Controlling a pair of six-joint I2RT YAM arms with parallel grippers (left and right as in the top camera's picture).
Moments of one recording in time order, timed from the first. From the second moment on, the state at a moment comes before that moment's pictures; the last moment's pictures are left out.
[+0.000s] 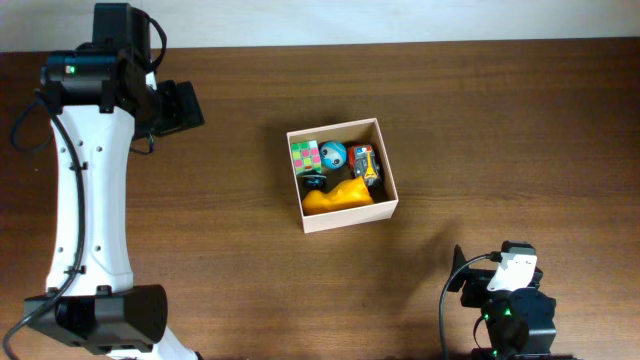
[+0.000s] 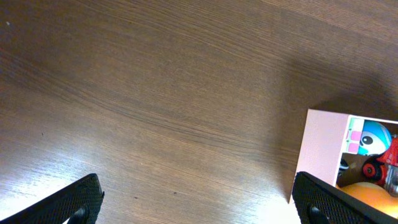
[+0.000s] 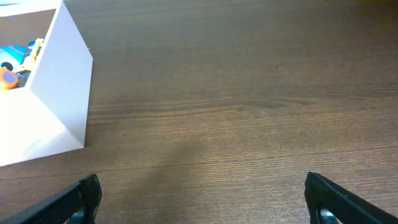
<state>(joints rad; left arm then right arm) -0.01 1.82 2.12 -1.50 -0.11 -0.31 -0.01 0.02 0.21 -0.65 0.07 0.08</state>
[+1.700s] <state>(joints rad) -0.01 1.80 2.12 -1.26 -0.10 -0.18 -0.01 0.02 0.18 -0.67 0.06 0.08</state>
